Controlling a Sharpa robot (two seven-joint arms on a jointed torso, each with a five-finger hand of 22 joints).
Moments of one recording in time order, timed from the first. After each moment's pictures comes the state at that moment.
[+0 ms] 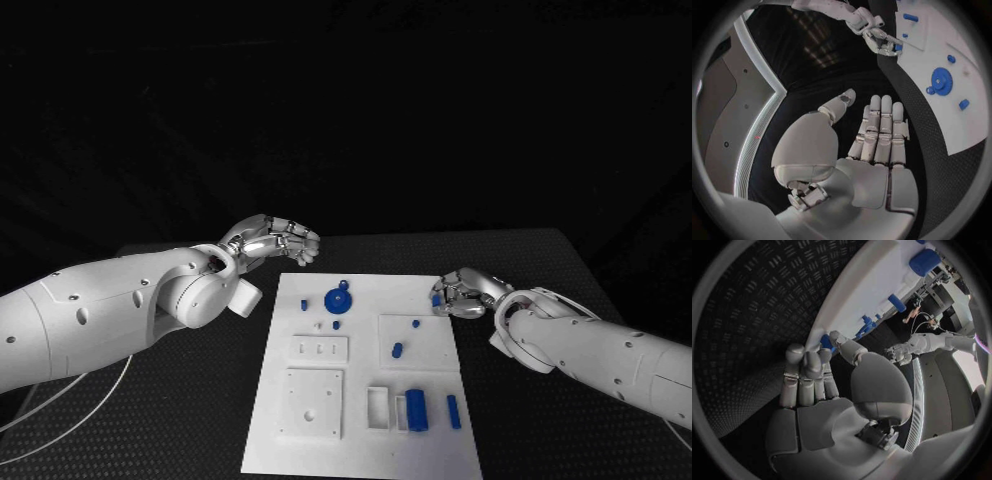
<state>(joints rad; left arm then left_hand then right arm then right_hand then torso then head) 1.36 -0.81 -0.18 1.35 -0.24 -0.13 0.29 1.10 -0.13 0.56 -0.20 0.10 0.83 0.17 0.34 0.55 1.21 0.10 0.14 0.23 0.96 0.10 0.41 0.66 0.07 0.64 0.01 0.76 1.01 1.14 -0.64 -0.14 1.00 -1.10 -0.37 0.16 1.07 -0.08 0.67 -0.26 0.05 0.95 0.03 0.36 0.53 1.06 -0.04 1.13 0.77 1.31 -0.15 1.16 1.11 0.26 1.17 -0.04 0.94 1.31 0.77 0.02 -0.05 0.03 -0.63</state>
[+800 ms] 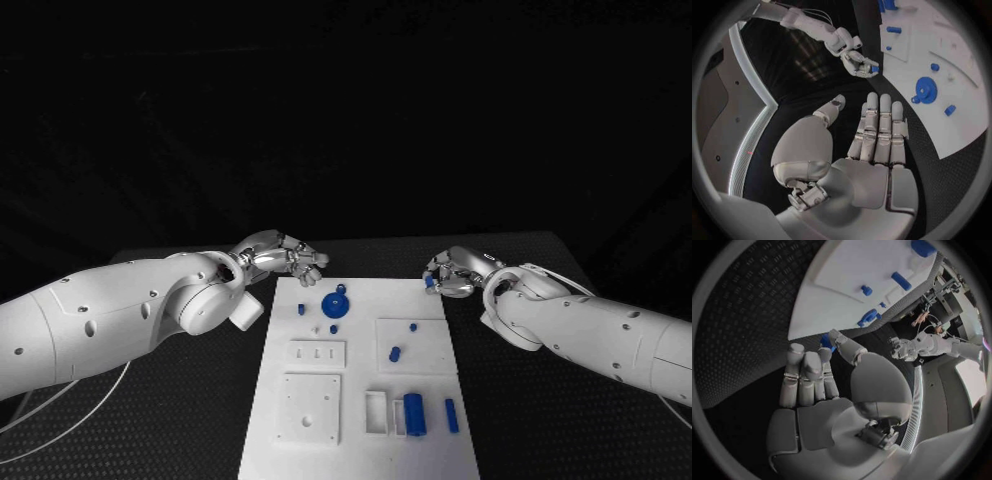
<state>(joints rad) 1.36 -0.79 -0.17 1.35 -0.38 -0.10 0.16 0.97 -0.14 0.51 -0.10 0.05 0.91 0.15 0.31 0.53 1.29 0.06 0.14 0.25 1.00 0.08 0.46 0.69 0.06 0.65 -0.01 0.78 0.97 1.23 -0.65 -0.14 1.10 -1.22 -0.39 -0.02 1.06 -0.07 0.67 -0.28 0.05 0.96 0.03 0.36 0.53 1.08 -0.04 1.13 0.77 1.31 -0.15 1.17 1.12 0.26 1.17 -0.05 0.94 1.31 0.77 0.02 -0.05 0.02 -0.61</state>
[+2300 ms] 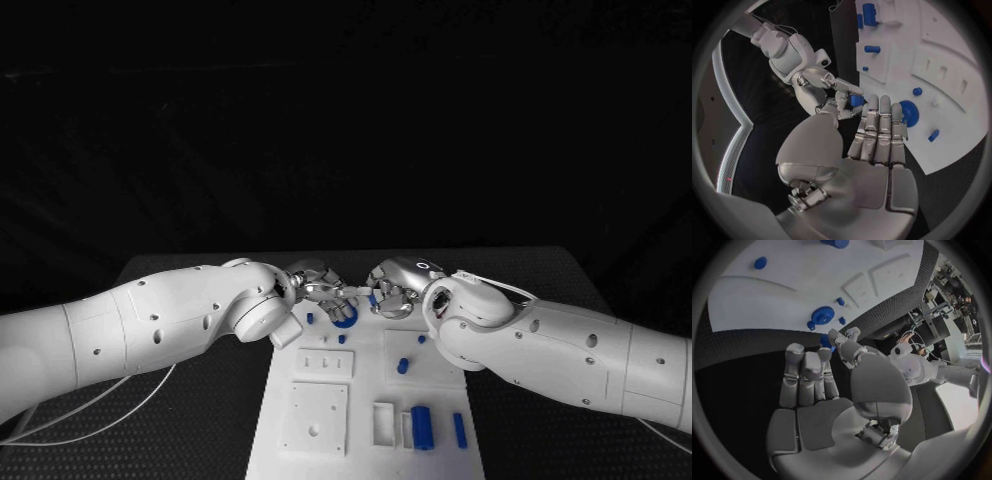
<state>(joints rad) 1.37 -0.65 -0.18 1.34 -0.52 -0.13 -0.18 1.17 -0.03 0.01 0.29 0.05 0.90 0.15 0.28 0.48 1.26 0.08 0.08 0.26 0.96 0.09 0.46 0.69 0.07 0.59 -0.01 0.81 0.90 1.27 -0.54 -0.13 1.37 -1.52 -0.34 -0.30 1.06 -0.08 0.69 -0.28 0.05 0.96 0.03 0.36 0.53 1.09 -0.04 1.12 0.77 1.31 -0.15 1.17 1.12 0.25 1.18 -0.05 0.94 1.31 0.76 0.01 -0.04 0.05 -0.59</state>
